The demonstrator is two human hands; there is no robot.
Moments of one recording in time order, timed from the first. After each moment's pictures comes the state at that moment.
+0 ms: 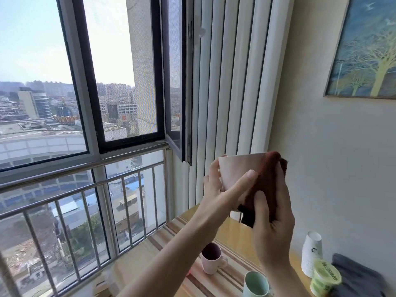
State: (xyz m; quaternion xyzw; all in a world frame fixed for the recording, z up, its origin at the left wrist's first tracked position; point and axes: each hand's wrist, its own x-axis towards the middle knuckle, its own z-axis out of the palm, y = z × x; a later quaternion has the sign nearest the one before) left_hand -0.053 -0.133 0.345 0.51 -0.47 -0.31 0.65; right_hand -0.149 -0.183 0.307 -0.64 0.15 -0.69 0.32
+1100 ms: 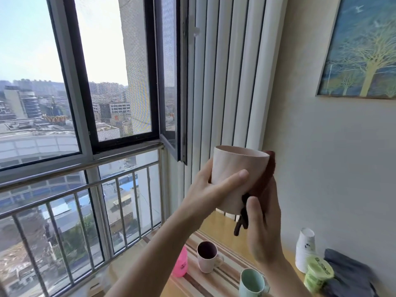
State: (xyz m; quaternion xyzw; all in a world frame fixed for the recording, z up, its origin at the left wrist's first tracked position) left_hand -0.035 -0.122 0.360 0.47 -0.51 -0.30 0.65; right_hand -0.148 -0.170 0.318 -0.66 0.12 -0.63 0.38
